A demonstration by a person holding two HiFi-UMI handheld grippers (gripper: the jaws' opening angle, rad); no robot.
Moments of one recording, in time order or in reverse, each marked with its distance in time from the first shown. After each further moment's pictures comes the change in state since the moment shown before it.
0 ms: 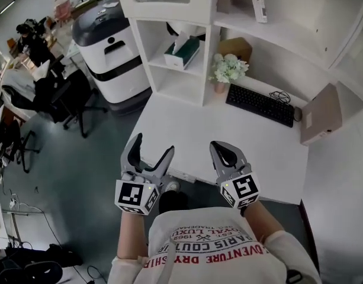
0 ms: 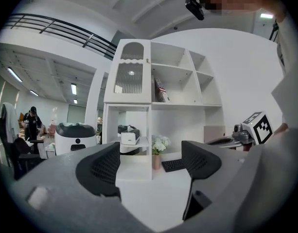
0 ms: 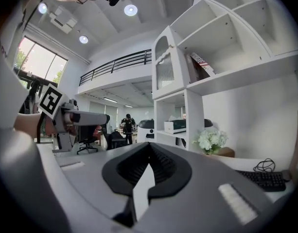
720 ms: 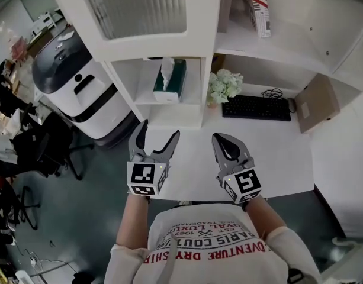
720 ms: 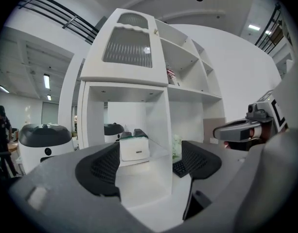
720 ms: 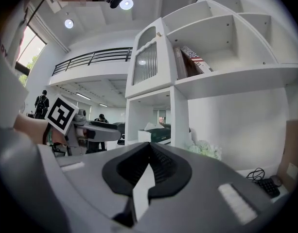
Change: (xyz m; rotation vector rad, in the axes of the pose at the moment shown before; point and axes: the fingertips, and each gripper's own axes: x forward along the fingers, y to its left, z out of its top) left arm 0.206 0.099 -0.004 0.076 0.053 -0.277; right arm 0.132 -0.074 0.041 -0.011 -0.034 -0.331
